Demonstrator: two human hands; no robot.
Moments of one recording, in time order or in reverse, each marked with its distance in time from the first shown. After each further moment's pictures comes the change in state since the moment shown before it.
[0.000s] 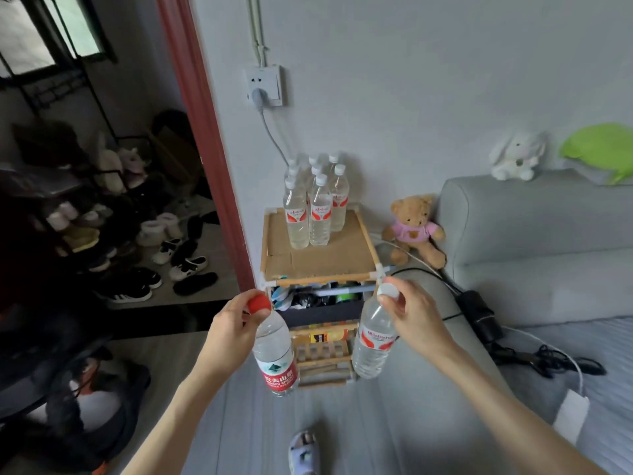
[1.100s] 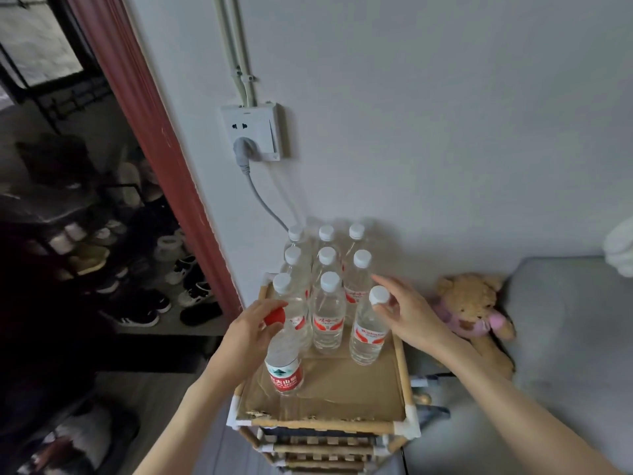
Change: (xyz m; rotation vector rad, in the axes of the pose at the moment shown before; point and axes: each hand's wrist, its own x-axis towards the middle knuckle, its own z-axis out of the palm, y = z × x) left_hand 0.306 0.015 0.060 0.054 -0.043 0.008; right_hand 0.356 0.073 0.038 0.019 -0.299 -0.172
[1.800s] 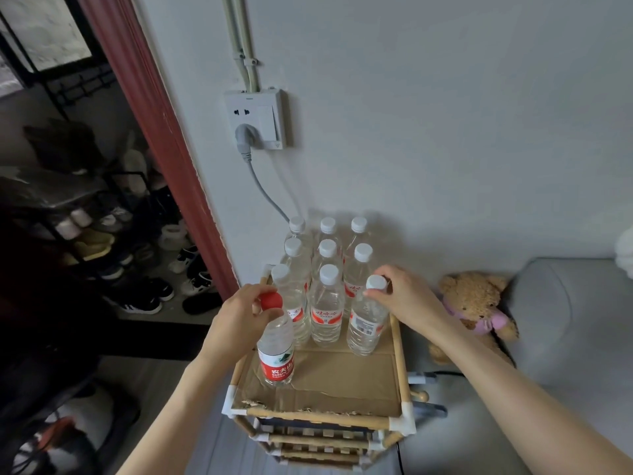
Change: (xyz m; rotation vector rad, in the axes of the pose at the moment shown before) left_hand 0.011 0.000 0.001 0.077 0.126 -0.140; right_hand 0.021 -0.002 -0.005 -0.155 0.017 0.049
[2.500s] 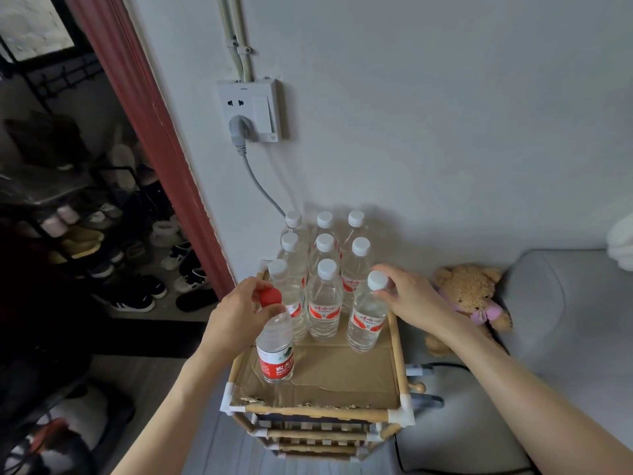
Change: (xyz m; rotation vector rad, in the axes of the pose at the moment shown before) left_hand 0.006 -0.006 0.002 0.035 -0.028 -0.030; right_hand -0.010 0.008 -0.003 -0.006 -0.101 -0.026
